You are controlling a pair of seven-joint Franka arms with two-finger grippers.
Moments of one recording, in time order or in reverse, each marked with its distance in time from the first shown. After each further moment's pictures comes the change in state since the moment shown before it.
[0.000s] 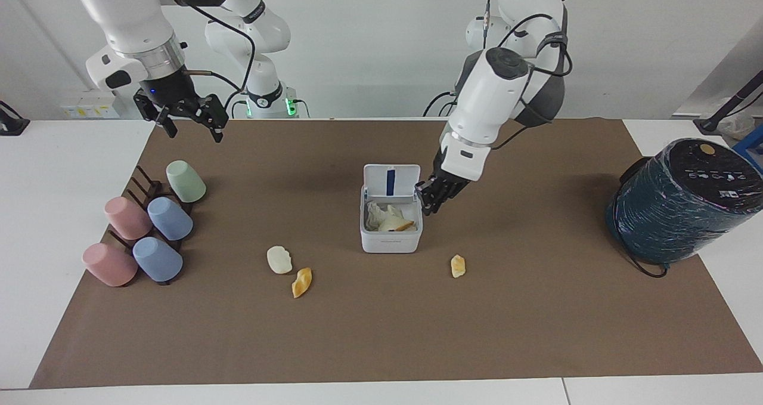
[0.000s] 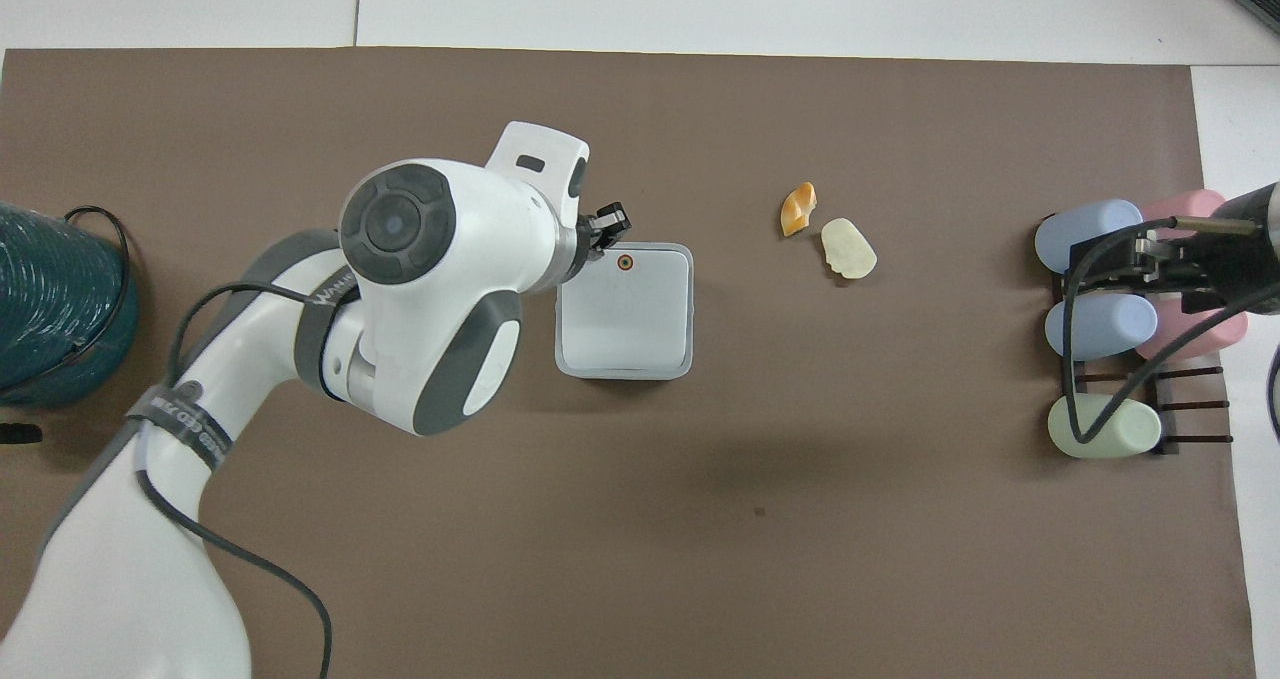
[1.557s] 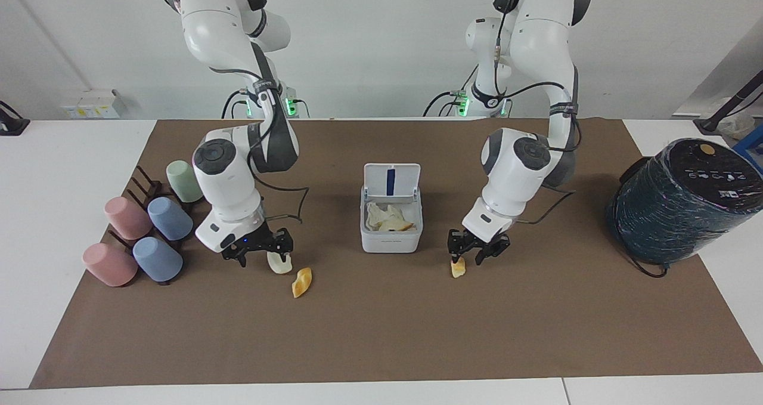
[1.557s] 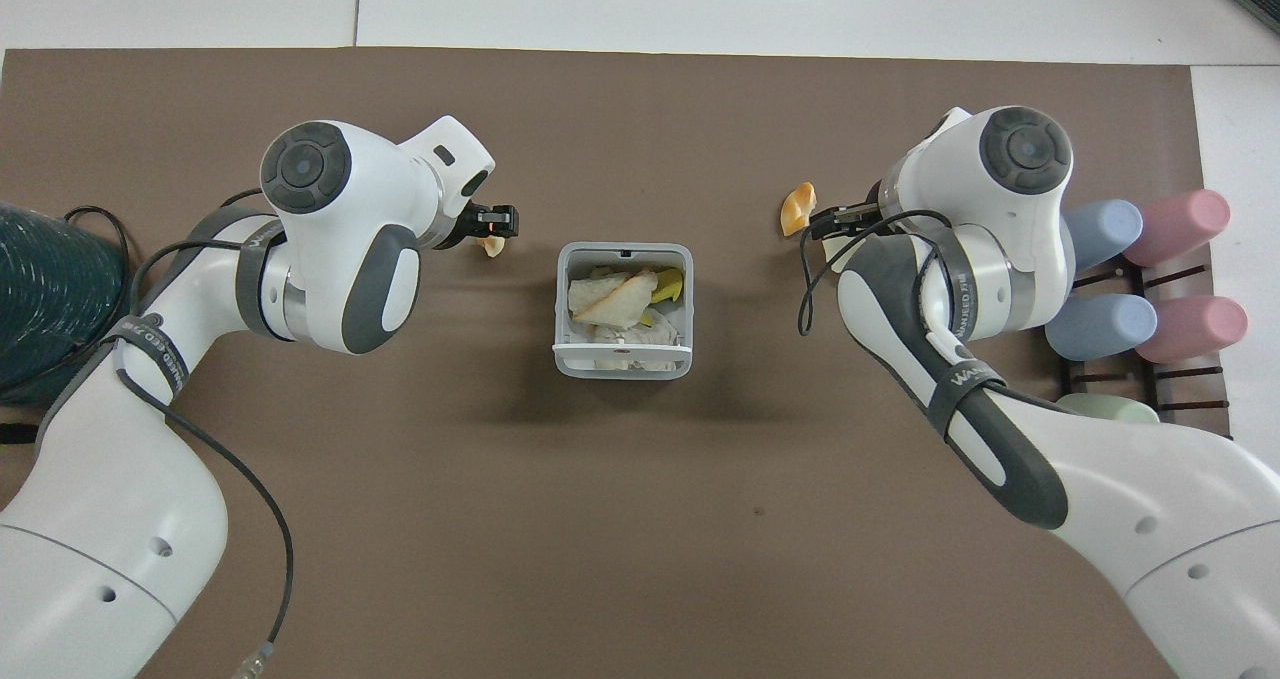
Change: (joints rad) left arm 0.067 0.177 -0.010 -0.247 0.072 0.412 0.633; right arm 0.129 0.524 0.012 -0.121 0.001 0.741 -0.155
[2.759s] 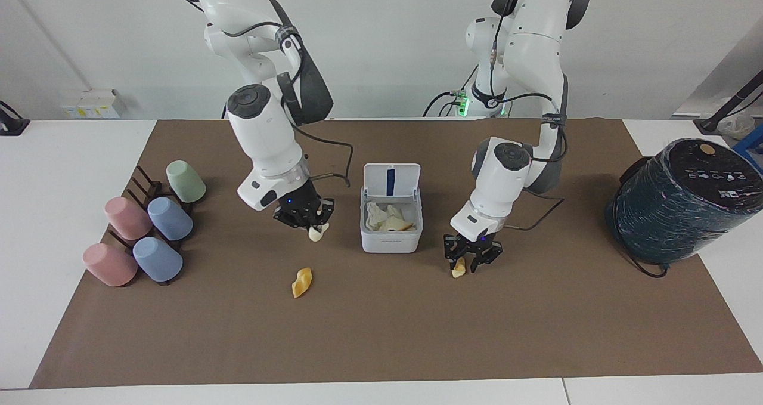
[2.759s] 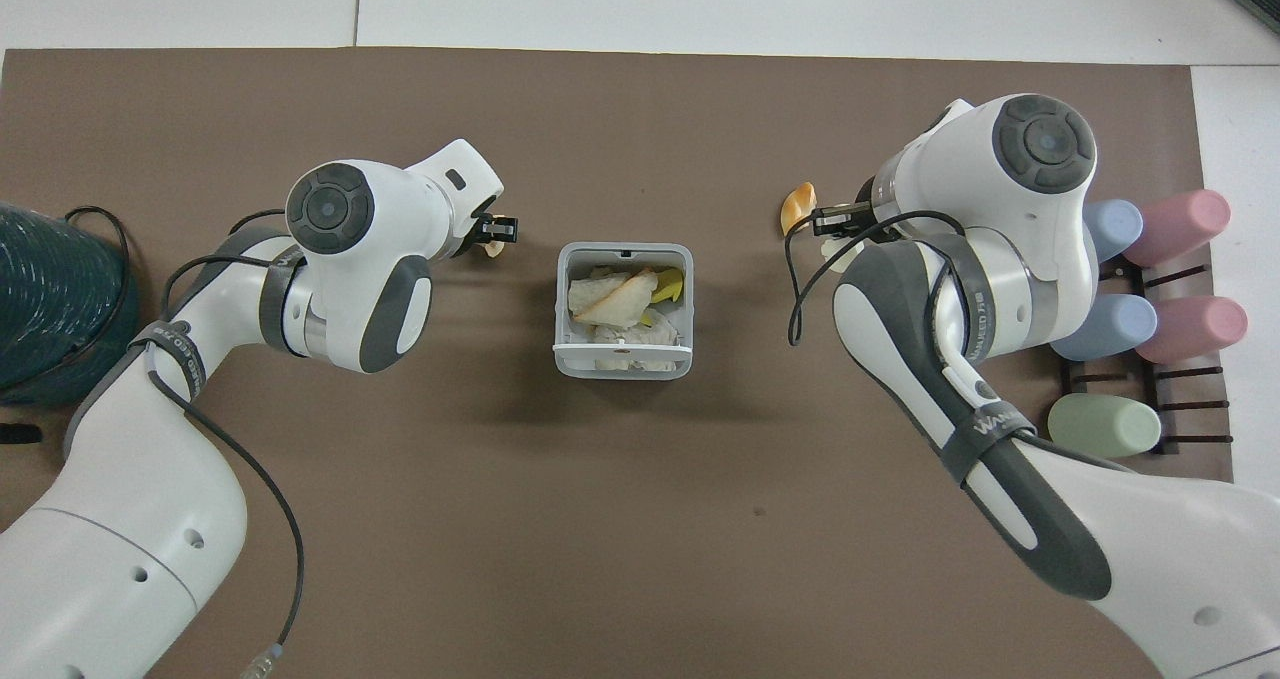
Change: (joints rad) left arm -0.003 0.021 0.004 -0.060 0.085 0.170 0.013; right arm 0.023 -0.173 0.150 0.076 0.120 -0.152 0.287
